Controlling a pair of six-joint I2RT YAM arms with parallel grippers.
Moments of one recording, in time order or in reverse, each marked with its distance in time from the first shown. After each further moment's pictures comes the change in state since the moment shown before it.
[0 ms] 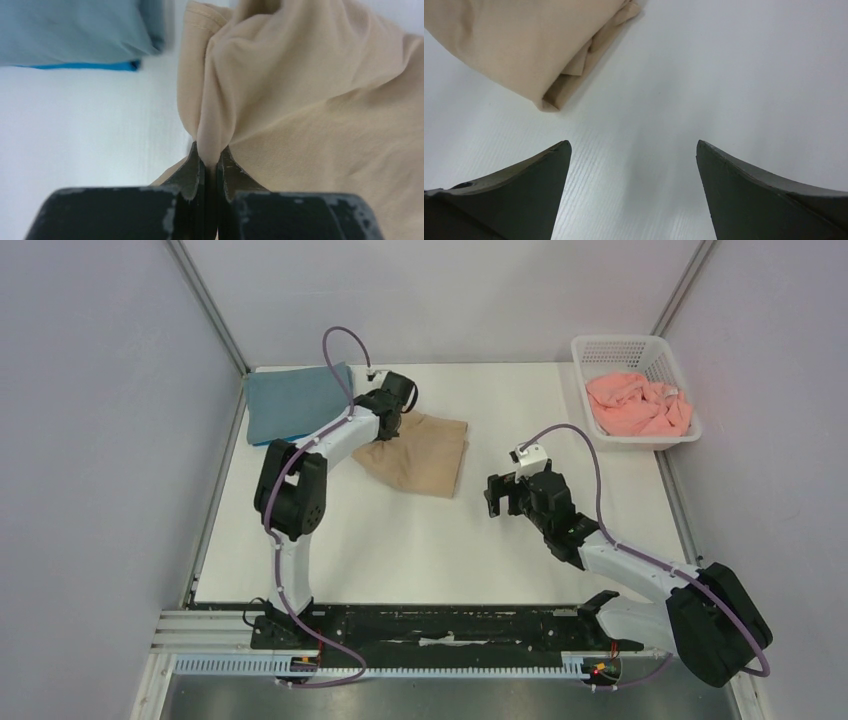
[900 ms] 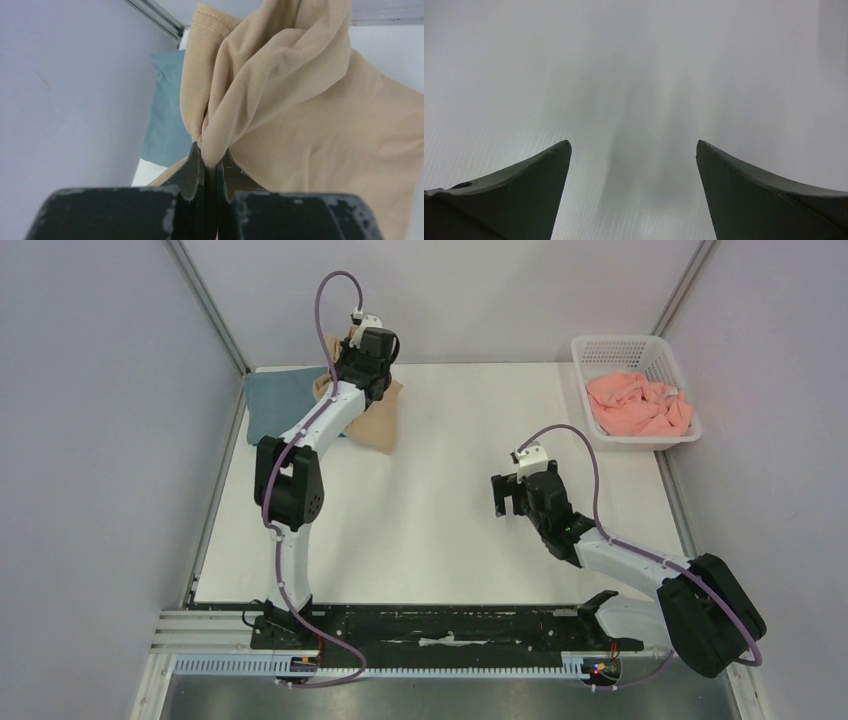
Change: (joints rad) left arm 0.074 0.066 0.317 0.180 -0.433 0.468; right arm -0.009 0.047 -0.006 -0.008 0.135 -0.063
